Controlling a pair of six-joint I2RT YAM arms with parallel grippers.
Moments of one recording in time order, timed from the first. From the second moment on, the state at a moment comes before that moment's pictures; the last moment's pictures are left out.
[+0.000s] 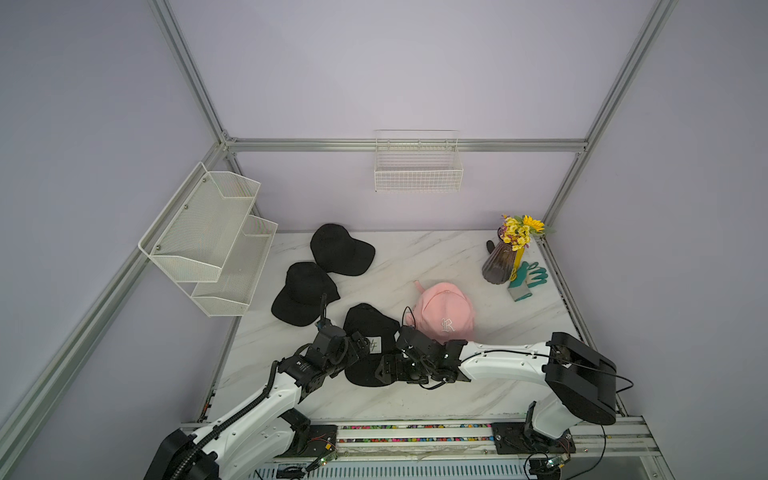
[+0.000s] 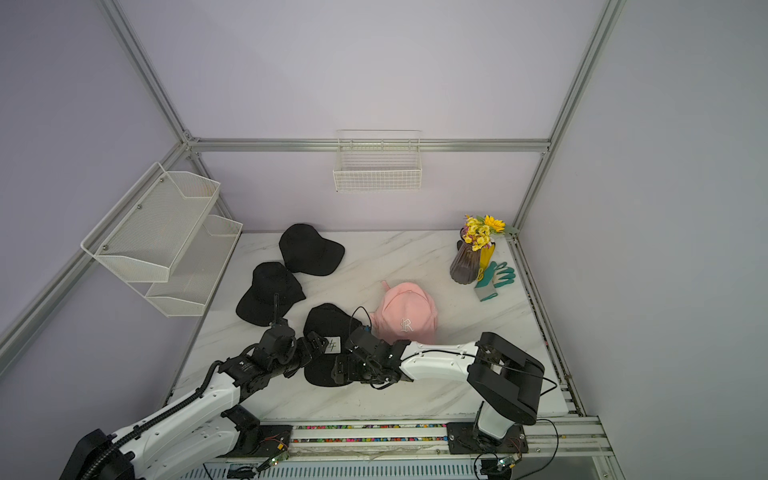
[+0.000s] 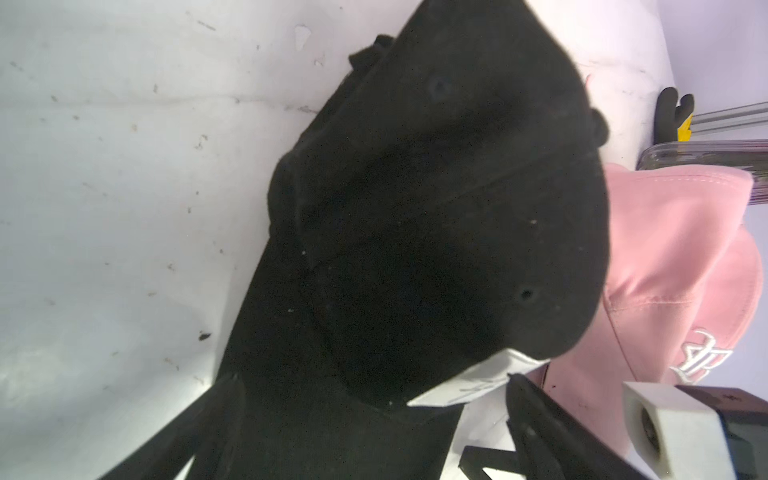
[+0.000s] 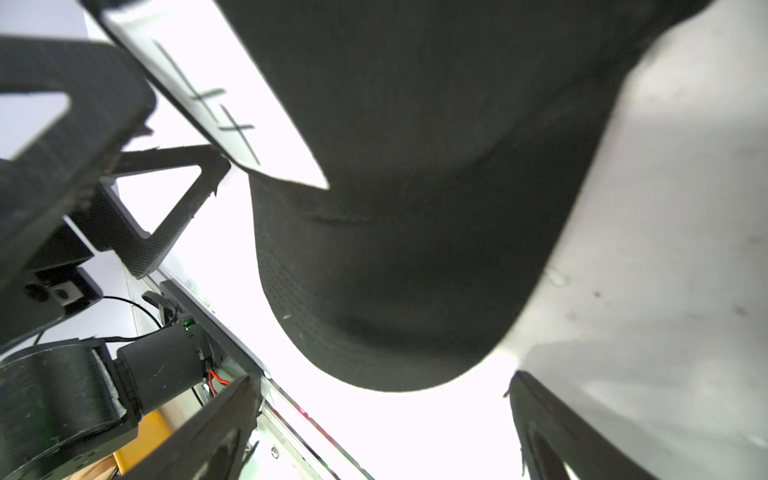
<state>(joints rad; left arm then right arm) -0.53 0.86 0.39 -0.34 0.01 -1.05 1.08 1.60 0.86 -0.18 -0.16 1.04</state>
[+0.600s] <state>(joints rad) -0.31 1.26 1.15 -0.60 -0.41 -0.75 0.74 1.31 1.13 -0.41 0.06 0.73</state>
